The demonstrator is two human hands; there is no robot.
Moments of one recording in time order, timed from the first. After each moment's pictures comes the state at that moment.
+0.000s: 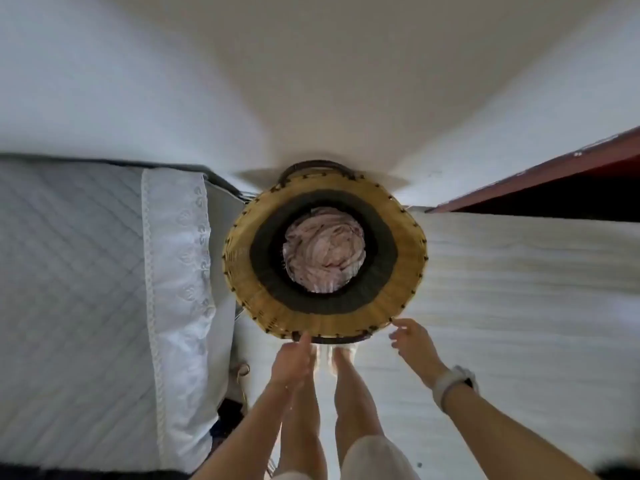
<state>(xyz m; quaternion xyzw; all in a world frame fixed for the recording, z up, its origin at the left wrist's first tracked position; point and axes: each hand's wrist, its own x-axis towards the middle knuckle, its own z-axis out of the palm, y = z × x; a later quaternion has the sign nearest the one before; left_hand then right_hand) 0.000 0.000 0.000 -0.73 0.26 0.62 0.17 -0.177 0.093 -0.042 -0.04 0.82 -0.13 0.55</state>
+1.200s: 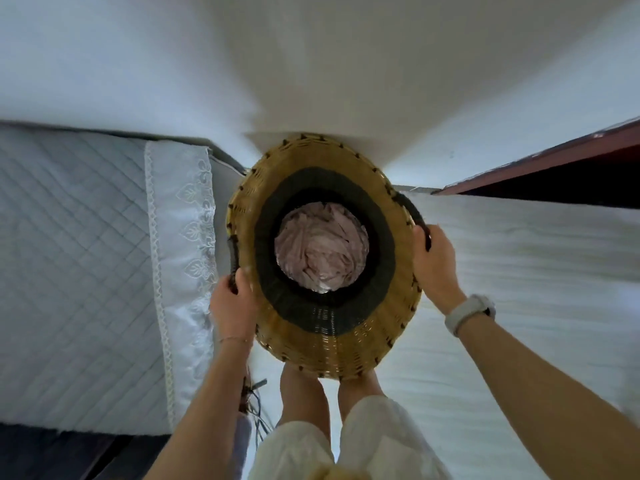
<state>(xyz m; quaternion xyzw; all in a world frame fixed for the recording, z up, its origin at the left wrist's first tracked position) 0.037 -0.070 0.019 -0.79 0.49 0.36 -0.09 -0.216 0.000 0.014 -0.22 0.86 -0.27 0.36</state>
